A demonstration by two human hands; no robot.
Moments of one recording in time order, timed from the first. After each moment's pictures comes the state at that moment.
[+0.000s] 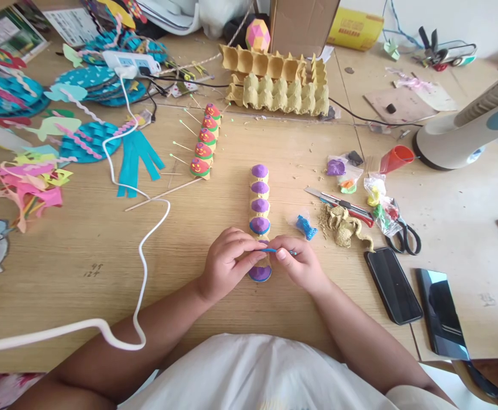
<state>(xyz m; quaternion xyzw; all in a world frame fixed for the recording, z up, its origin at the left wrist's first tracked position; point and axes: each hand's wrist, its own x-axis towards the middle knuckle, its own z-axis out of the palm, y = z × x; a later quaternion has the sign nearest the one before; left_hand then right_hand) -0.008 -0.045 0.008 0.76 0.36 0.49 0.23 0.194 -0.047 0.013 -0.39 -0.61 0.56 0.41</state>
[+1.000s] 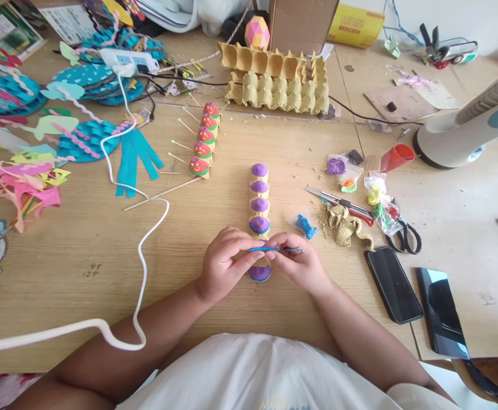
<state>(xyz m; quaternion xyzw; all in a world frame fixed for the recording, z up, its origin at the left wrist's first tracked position) -0.009 -0.047 0.010 0.74 0.37 0.51 0.24 0.187 -0.052 0.012 -0.39 -0.51 0.63 0.44</state>
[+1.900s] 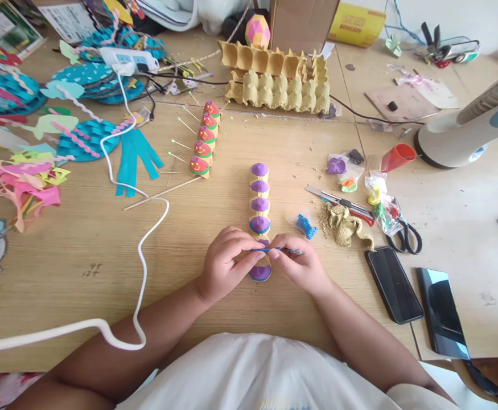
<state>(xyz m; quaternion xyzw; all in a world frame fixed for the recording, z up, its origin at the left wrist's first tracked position) -0.008 -0.047 0.012 0.75 0.37 0.49 0.24 0.190 -0.051 0.018 -0.41 -0.58 0.57 0.41</state>
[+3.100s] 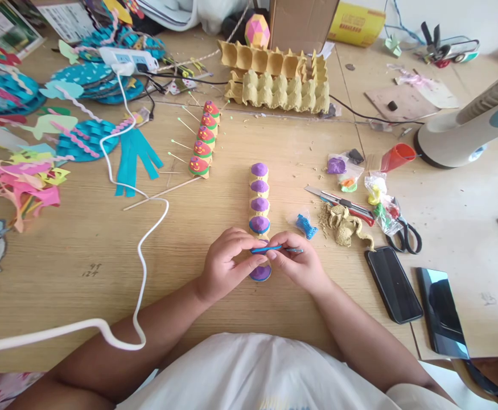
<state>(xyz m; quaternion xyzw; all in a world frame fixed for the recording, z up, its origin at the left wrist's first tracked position) -0.009 -0.047 0.007 0.74 0.34 0.50 0.29 0.188 -0.053 0.013 -0.40 -0.52 0.62 0.44</state>
